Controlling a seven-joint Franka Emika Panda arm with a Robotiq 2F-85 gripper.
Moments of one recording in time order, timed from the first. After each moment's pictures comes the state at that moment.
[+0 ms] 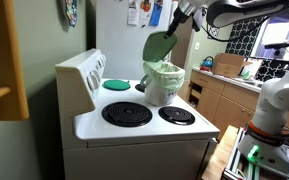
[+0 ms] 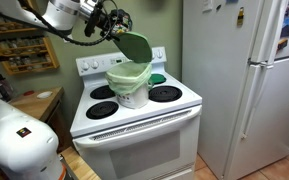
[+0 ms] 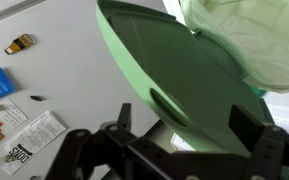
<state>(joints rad) 0.19 -0.45 0.26 -2.15 -0.81 2.23 0.26</state>
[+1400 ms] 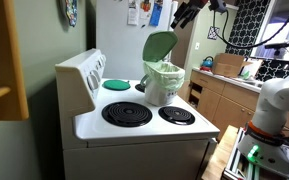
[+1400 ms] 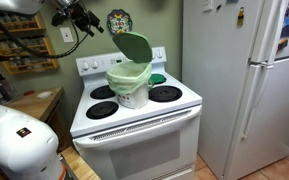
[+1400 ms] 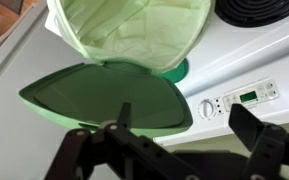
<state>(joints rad) 0.19 -0.61 0.35 -2.12 -0.25 2.07 0.49</state>
